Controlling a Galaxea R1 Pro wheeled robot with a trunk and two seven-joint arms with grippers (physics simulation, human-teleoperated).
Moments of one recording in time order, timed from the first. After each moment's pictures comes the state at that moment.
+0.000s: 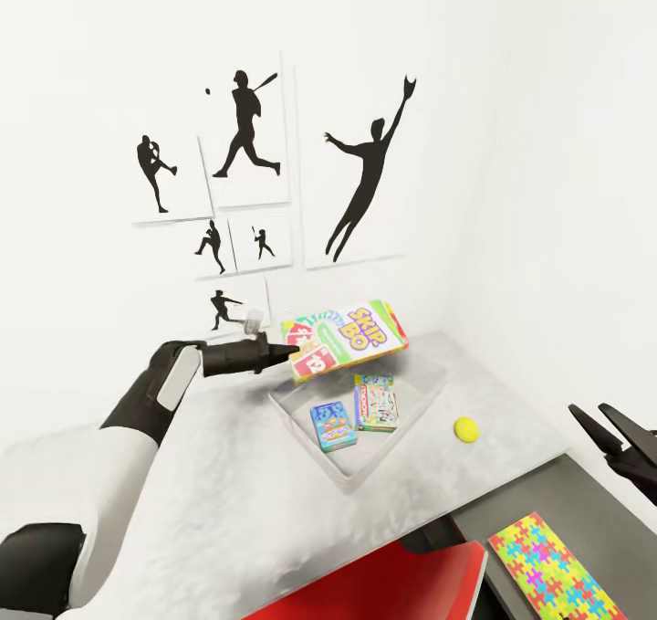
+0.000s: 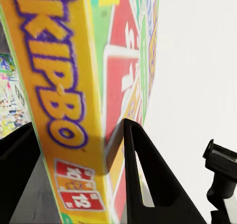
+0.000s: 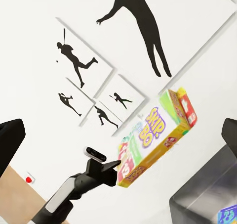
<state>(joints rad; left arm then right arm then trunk) -0.95 0.07 -0.04 -0.83 0.58 1.03 -0.78 -0.13 -0.23 -0.72 -1.57 -0.94 0.85 1.07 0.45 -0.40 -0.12</state>
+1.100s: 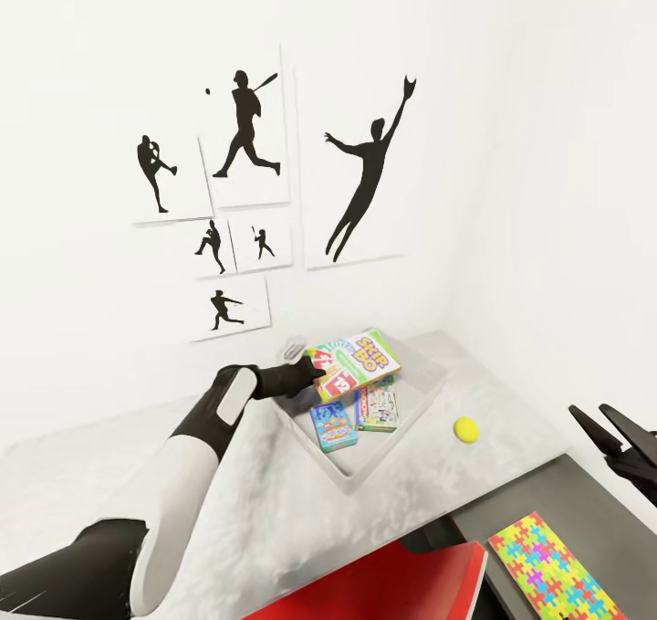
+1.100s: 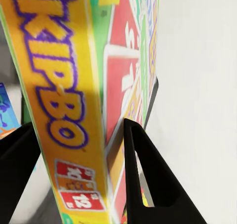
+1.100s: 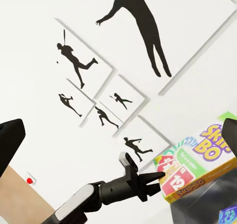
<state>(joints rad) -0.94 -0.16 0.04 -0.62 0.60 0.75 -0.29 -0.13 -0.23 -0.72 -1.56 -0.94 0.85 1.08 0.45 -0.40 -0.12</state>
